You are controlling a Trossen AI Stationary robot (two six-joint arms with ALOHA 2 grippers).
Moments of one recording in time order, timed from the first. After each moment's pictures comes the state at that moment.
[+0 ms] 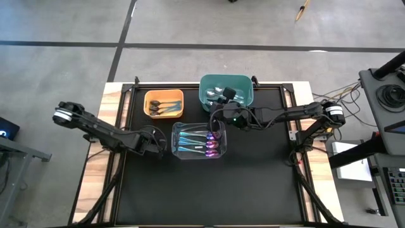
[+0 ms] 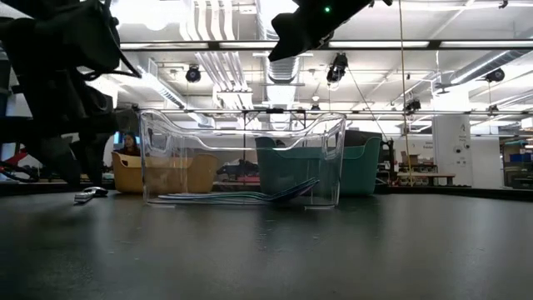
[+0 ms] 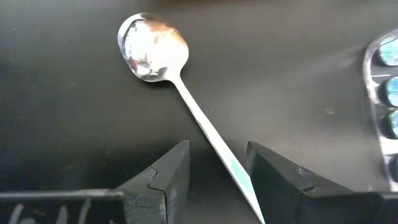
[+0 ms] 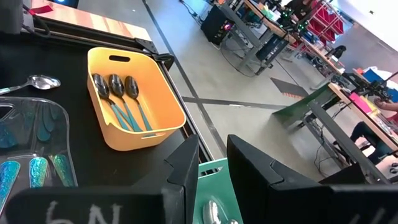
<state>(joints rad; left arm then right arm) -0.29 1.29 0.56 -0.78 -0.45 -1.75 -0.03 1.57 1.21 0.01 0.63 -0.32</state>
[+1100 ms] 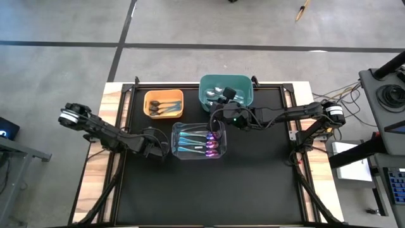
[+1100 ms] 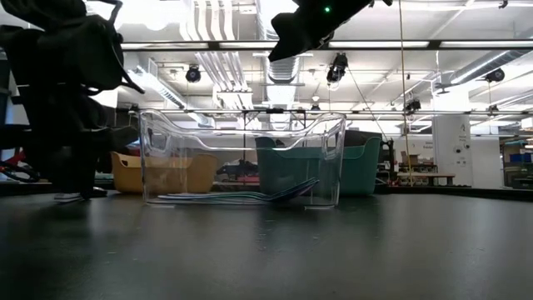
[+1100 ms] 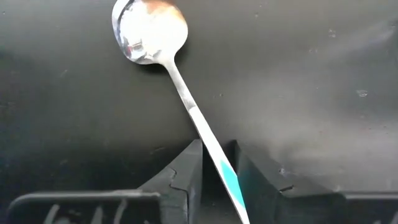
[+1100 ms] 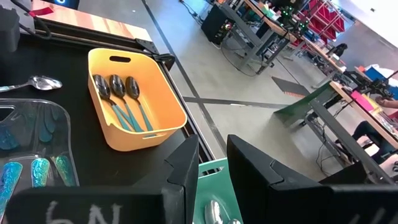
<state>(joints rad) -0.31 1.43 0.56 -0.76 -0.37 -1.76 -0.03 1.57 1.21 0.00 0.63 -0.31</state>
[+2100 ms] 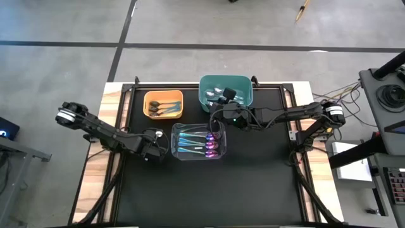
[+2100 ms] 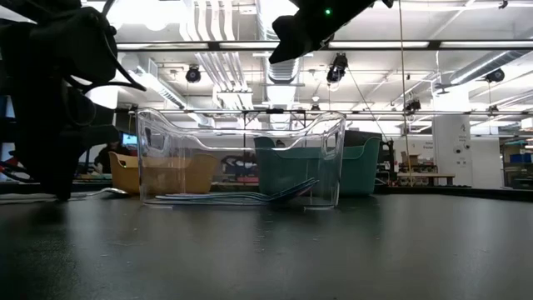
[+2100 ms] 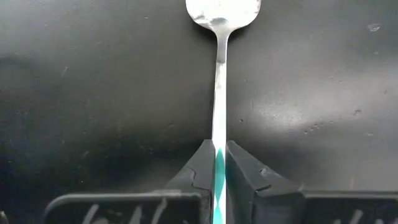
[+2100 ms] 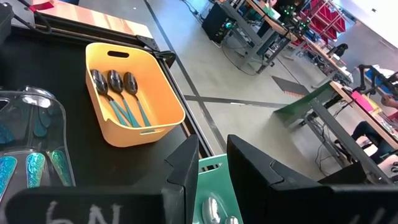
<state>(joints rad) -0.32 1.37 0.56 -0.81 -0.28 -1.57 -0.03 1.57 1.20 0.00 0.63 -0.32</state>
